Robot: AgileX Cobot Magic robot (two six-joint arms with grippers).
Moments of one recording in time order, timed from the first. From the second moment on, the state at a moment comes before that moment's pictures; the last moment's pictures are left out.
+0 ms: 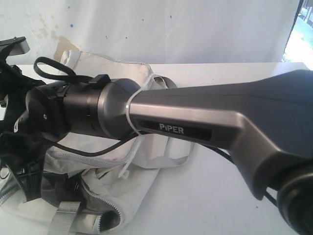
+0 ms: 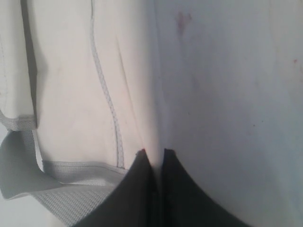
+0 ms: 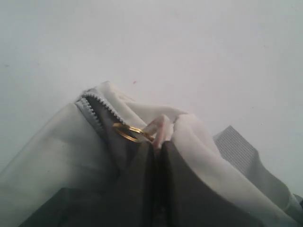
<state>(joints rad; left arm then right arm) -0.03 1.71 -1.23 -0.49 0.95 0.52 1.10 2.14 -1.73 0.29 0.47 -1.26</state>
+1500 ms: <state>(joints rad) -0.03 1.71 -1.23 -0.45 0.94 0.50 1.11 2.10 -1.73 0.23 0.58 -0.74</state>
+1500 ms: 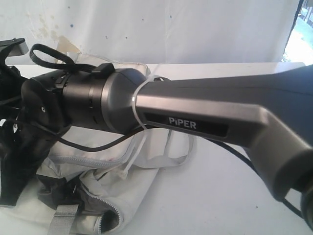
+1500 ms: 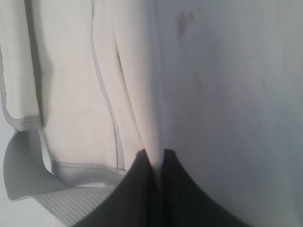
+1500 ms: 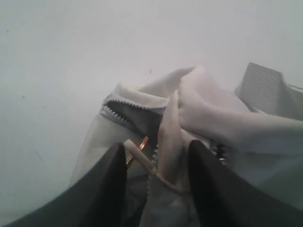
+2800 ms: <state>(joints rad) -0.03 1.71 -1.23 -0.44 0.94 0.50 1.12 2.10 -1.73 0.27 0.70 0.49</state>
